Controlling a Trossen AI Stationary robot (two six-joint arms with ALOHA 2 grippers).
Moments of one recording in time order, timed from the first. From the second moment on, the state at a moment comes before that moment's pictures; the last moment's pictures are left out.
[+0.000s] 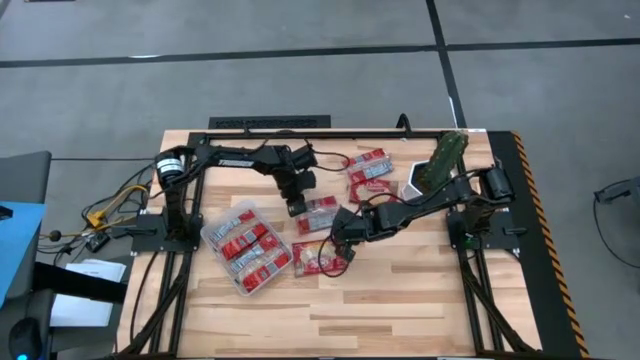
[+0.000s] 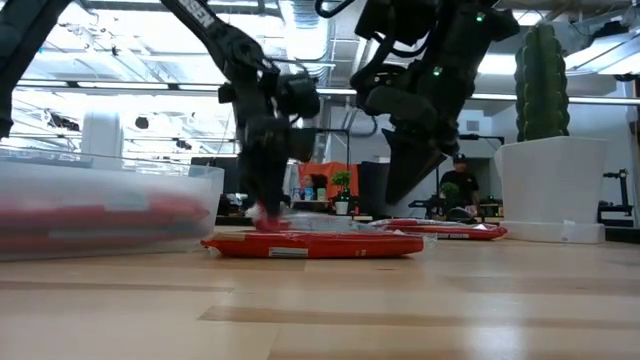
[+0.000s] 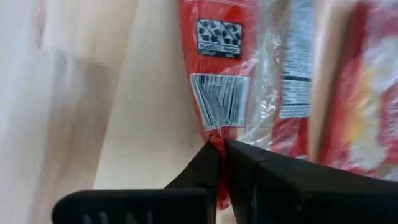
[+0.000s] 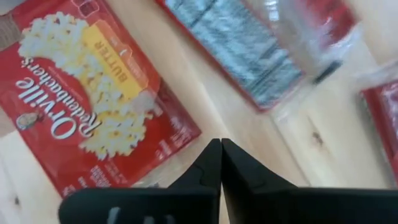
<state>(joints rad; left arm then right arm) 0.38 1.89 1.25 -0.60 0.35 -0.01 0.15 1.79 1.14 -0.51 0.26 0.62</state>
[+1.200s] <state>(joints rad) 0.02 0.76 0.80 -1.03 0.01 -0.91 0.20 1.79 1.14 -0.54 0.27 0.64</state>
